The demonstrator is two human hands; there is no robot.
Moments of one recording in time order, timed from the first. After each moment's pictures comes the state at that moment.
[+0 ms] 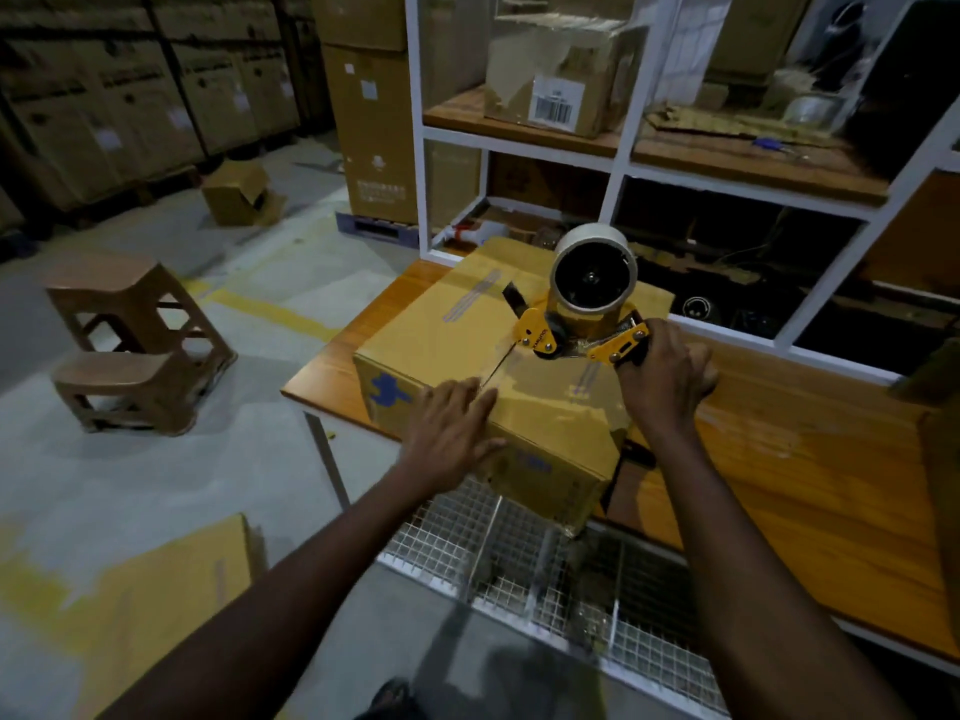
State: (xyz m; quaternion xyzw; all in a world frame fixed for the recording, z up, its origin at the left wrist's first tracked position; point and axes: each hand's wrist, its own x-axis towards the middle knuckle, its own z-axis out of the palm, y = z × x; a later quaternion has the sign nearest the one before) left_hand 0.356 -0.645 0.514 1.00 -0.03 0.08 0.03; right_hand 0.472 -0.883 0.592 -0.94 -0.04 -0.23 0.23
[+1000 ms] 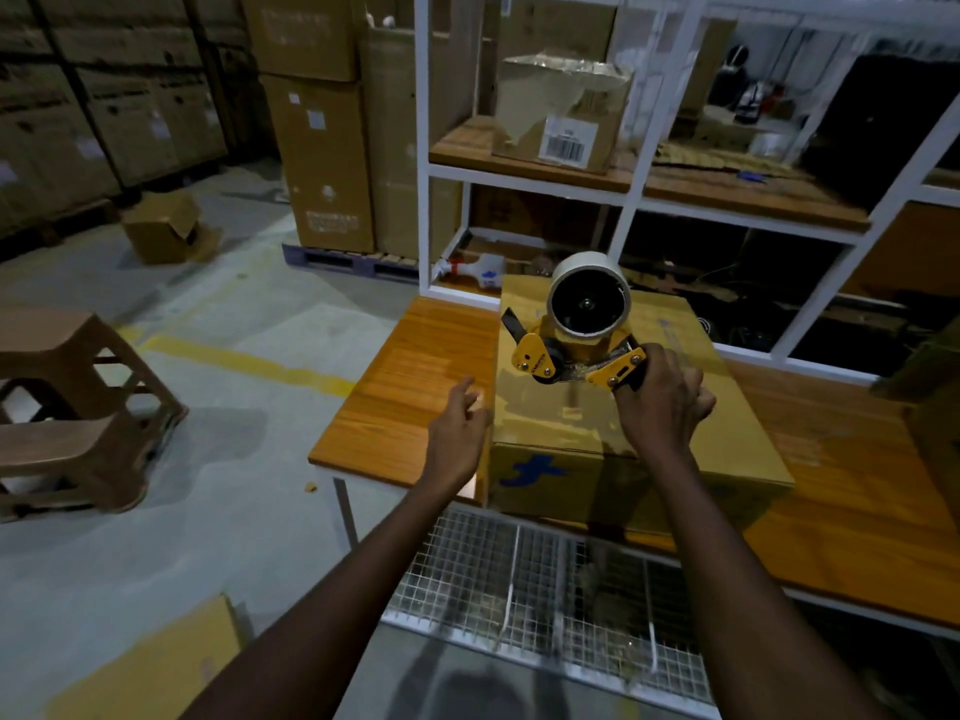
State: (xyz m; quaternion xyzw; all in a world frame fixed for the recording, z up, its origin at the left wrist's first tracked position) left_hand 0.389 -0.536 0.537 0.80 0.08 0.13 0.59; right_hand 0.450 -0.756 0.595 -0.94 0.03 -0.26 0.20
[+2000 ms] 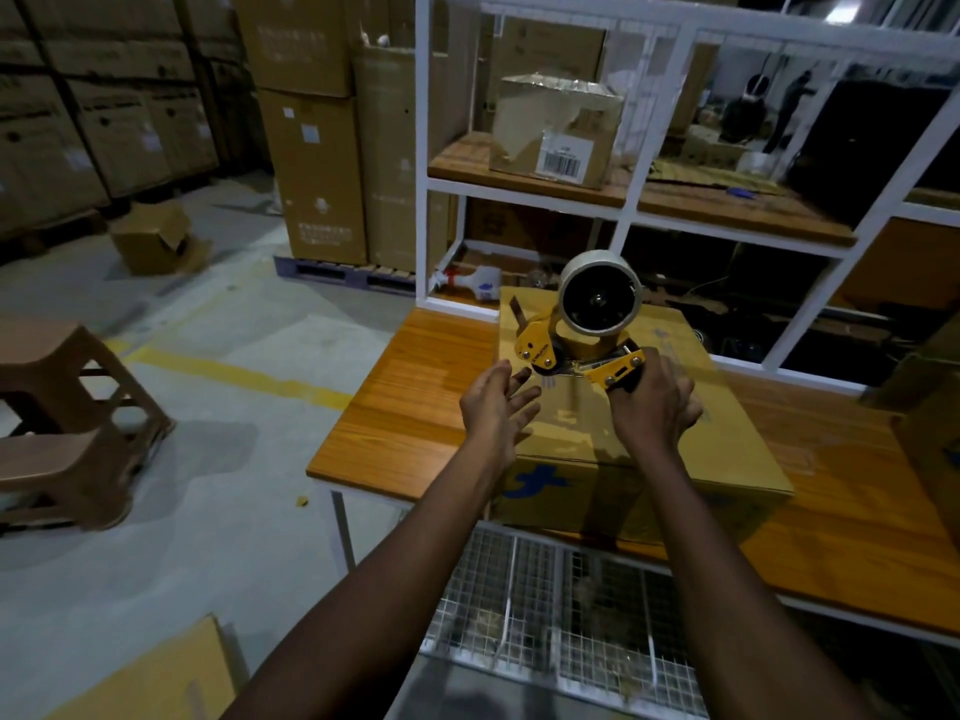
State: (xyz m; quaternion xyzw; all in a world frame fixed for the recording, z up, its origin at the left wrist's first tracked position) left_hand 0.419 -0.575 0.592 0.42 0.22 0.03 0.88; right_hand 0.454 -0.739 0.599 -0.93 0.06 -0.24 0.27
